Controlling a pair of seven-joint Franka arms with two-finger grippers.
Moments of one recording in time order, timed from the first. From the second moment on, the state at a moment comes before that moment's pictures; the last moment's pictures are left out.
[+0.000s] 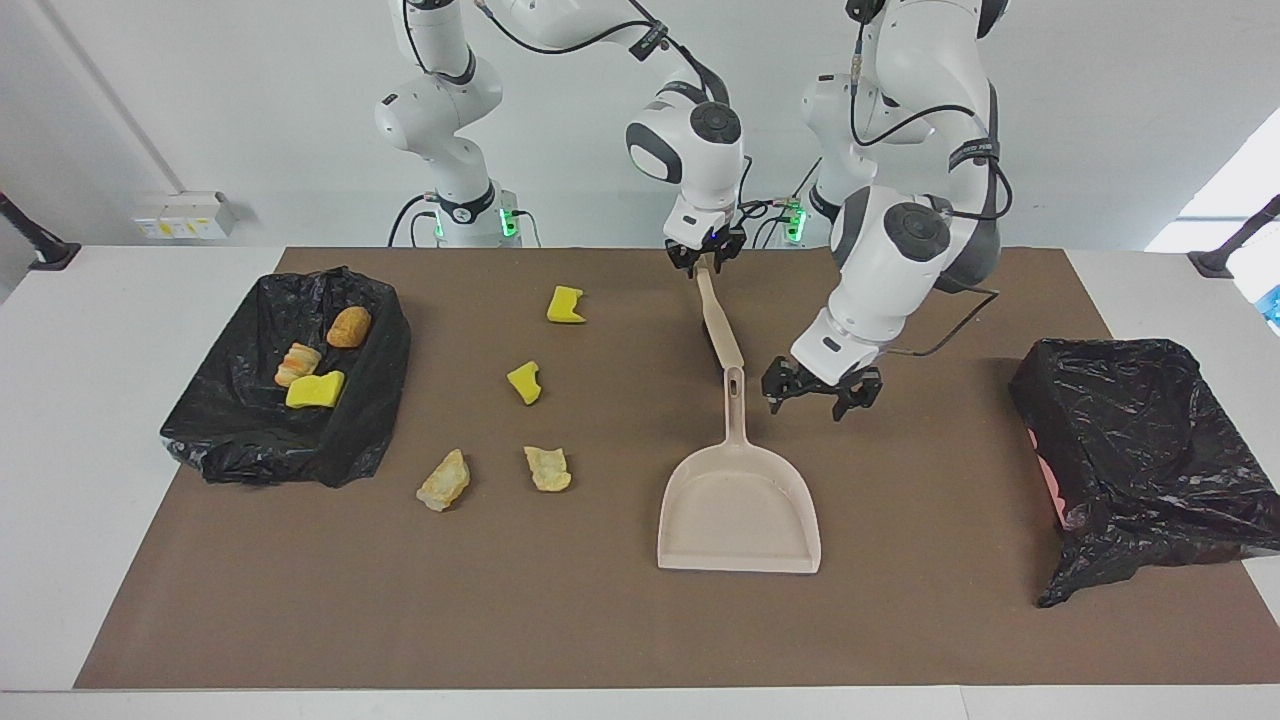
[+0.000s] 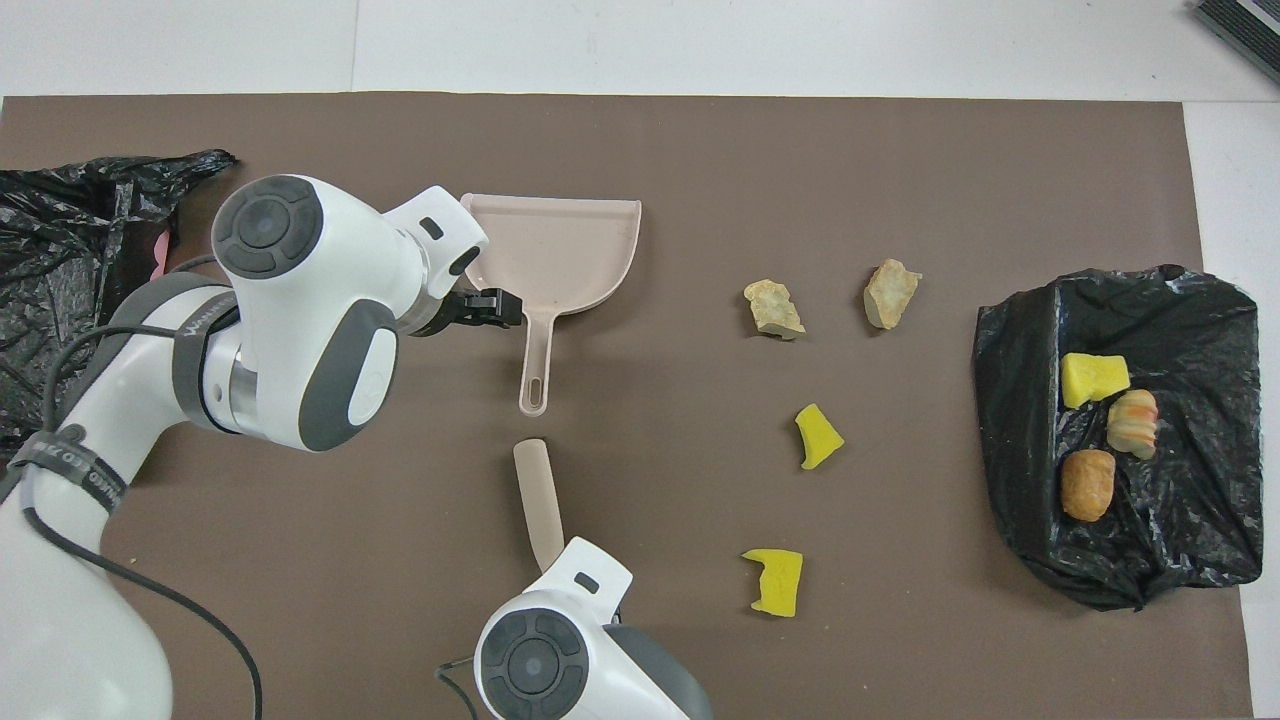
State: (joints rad) left arm -0.36 0.28 -0.05 -1.80 -0.11 2.17 -0.23; right arm 0.78 0.17 0.20 -2.08 0.15 2.22 0.72
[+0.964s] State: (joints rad) left arm -0.47 0.34 -0.05 -1.81 -0.11 2.20 -0.31; right arm 0.78 0.15 0.20 -2.09 0.15 2.17 0.75
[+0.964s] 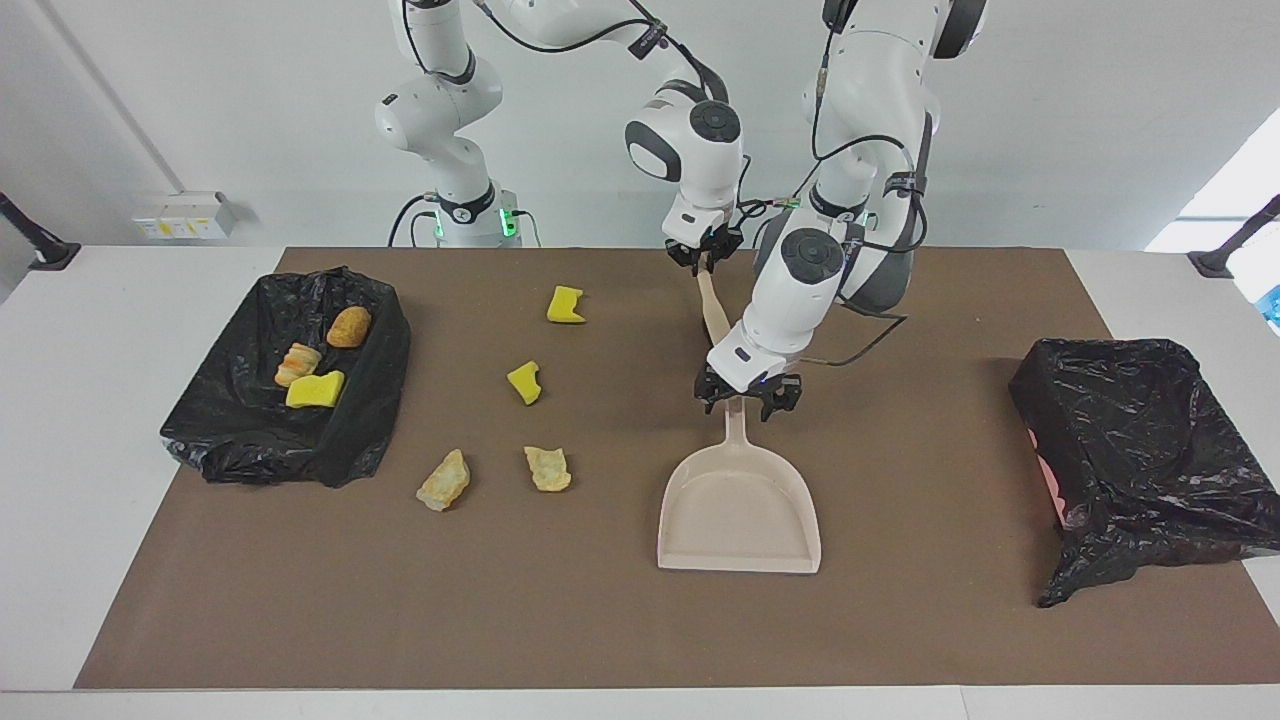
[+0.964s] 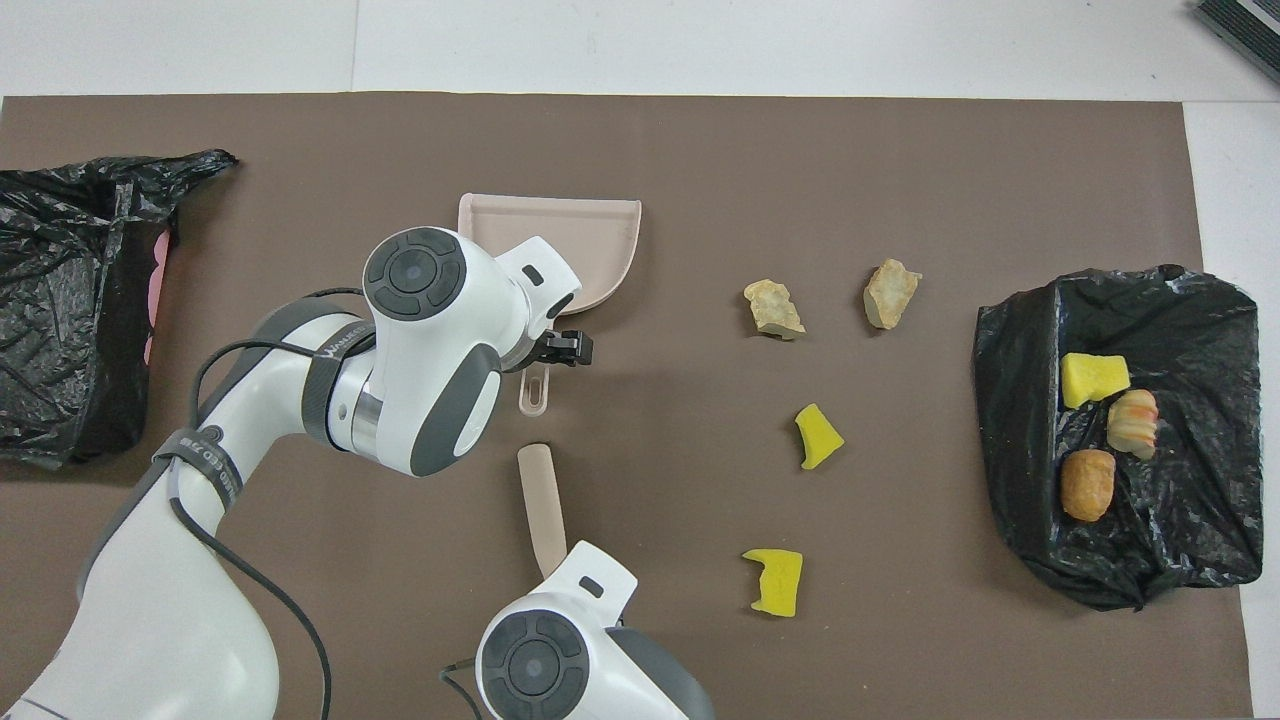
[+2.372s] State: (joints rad) left arm -0.29 0.28 -0.01 -1.79 -0.10 2.01 0.20; right arm 0.50 -0.32 0.19 -2.45 0.13 1.92 1.05
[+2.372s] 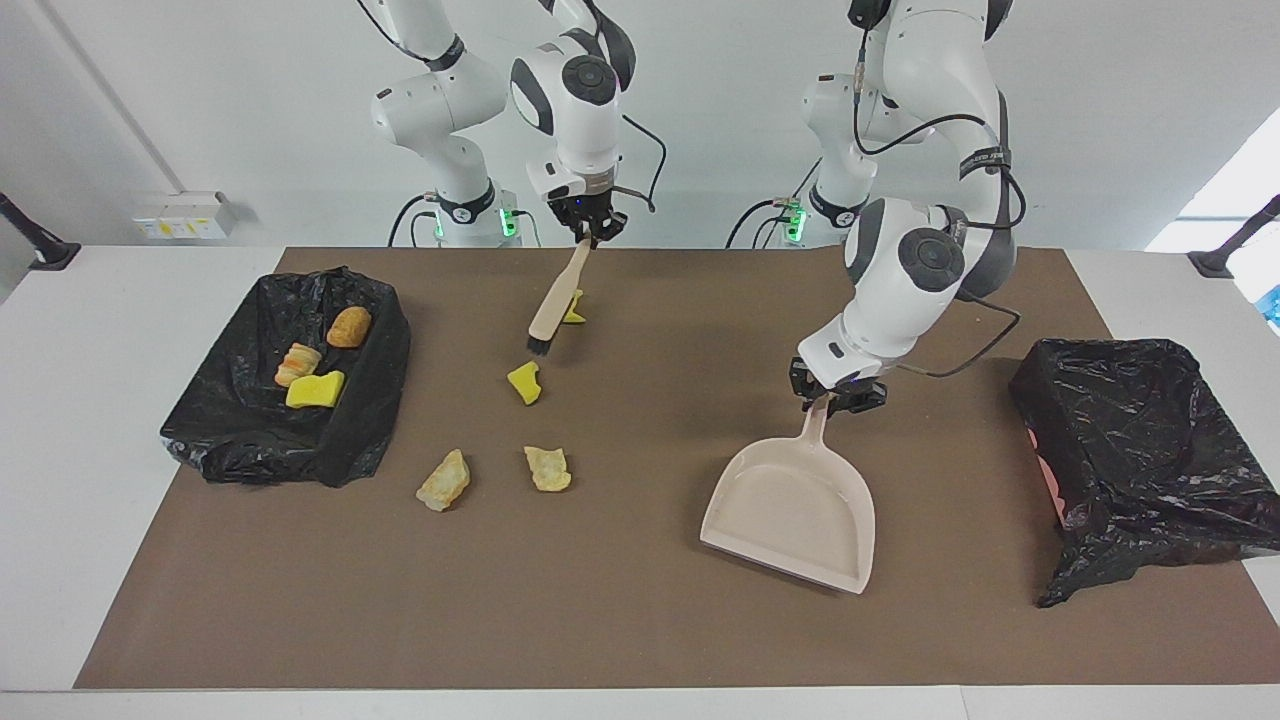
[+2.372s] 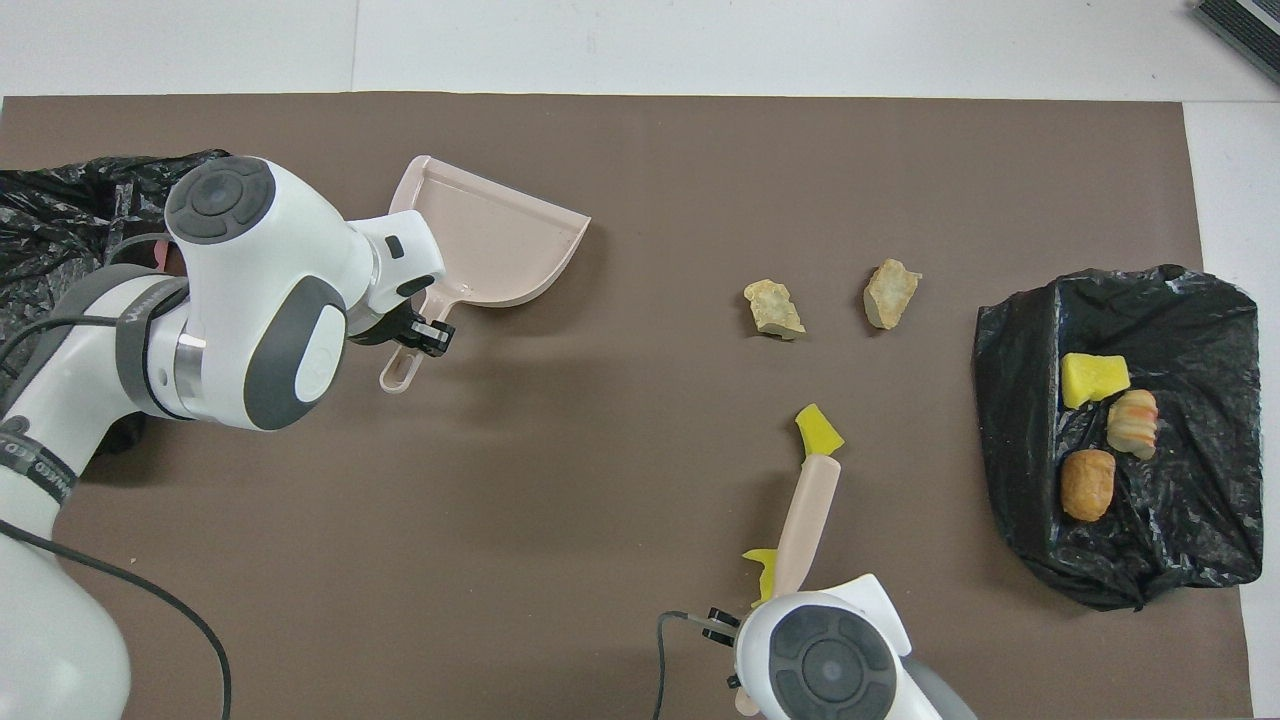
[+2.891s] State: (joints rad) left arm -0.19 0.28 -0.01 -1.80 -0.03 2.00 0.67; right arm 0.30 -0.30 0.19 -2.48 0.12 1.99 0.89
